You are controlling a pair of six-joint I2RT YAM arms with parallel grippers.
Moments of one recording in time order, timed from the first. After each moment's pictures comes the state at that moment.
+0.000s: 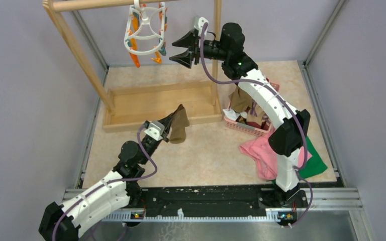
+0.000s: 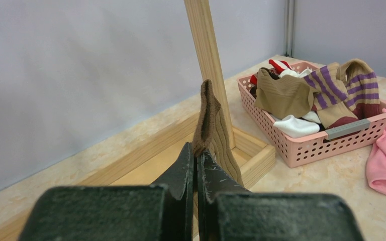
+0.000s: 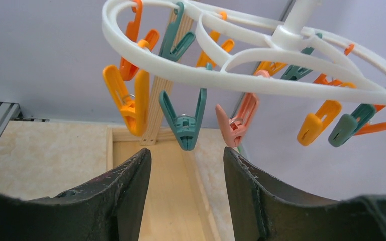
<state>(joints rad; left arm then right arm) -0.69 0.65 0.27 0.67 -0.07 0.21 0.61 1.96 2.12 0.02 -0.83 -0.18</state>
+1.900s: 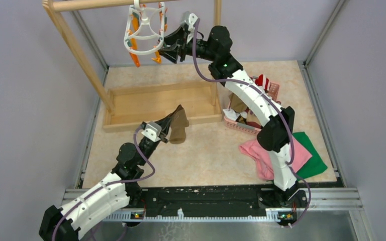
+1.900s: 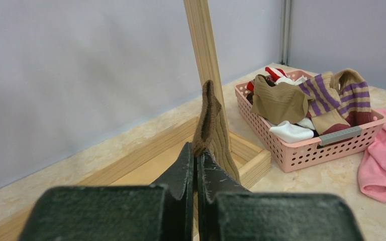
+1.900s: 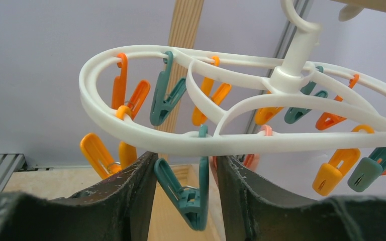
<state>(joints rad) -0.68 0.61 0.26 0.67 -0.06 0.18 0.68 2.12 2.27 0.19 -0.74 0.02</state>
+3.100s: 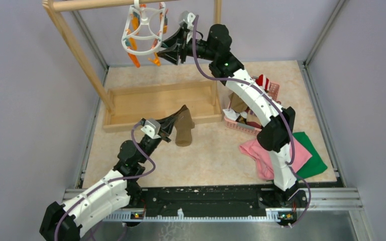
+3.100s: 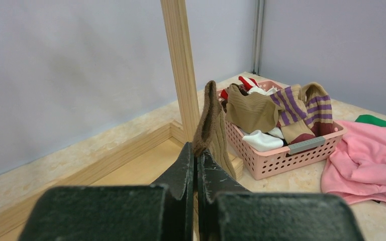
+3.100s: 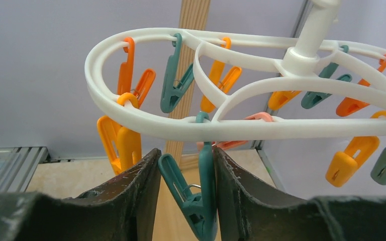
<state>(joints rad) -0.66 0.67 0.28 0.73 0.03 0.05 0.68 2.12 2.30 0.11 -0.77 0.05</state>
